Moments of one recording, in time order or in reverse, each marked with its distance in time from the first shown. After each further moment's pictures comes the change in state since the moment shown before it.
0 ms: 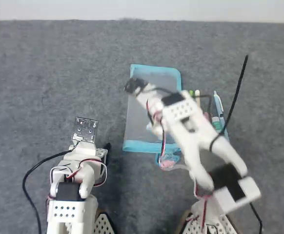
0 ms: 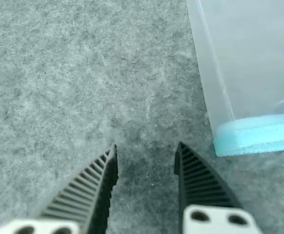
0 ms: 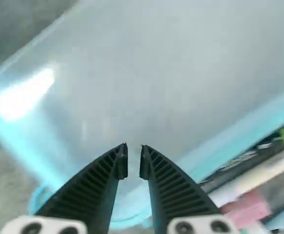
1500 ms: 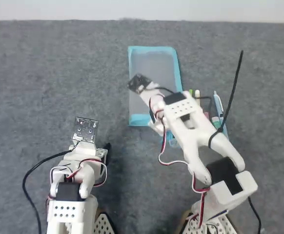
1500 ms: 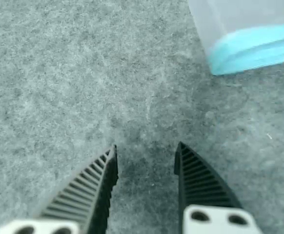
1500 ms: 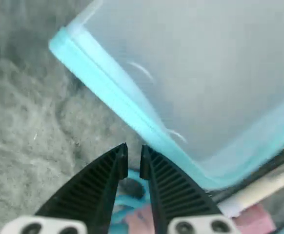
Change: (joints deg) left arm 0.0 0.0 0.0 0.0 0.0; right arm -0.6 0.6 3.2 -5.6 -0.4
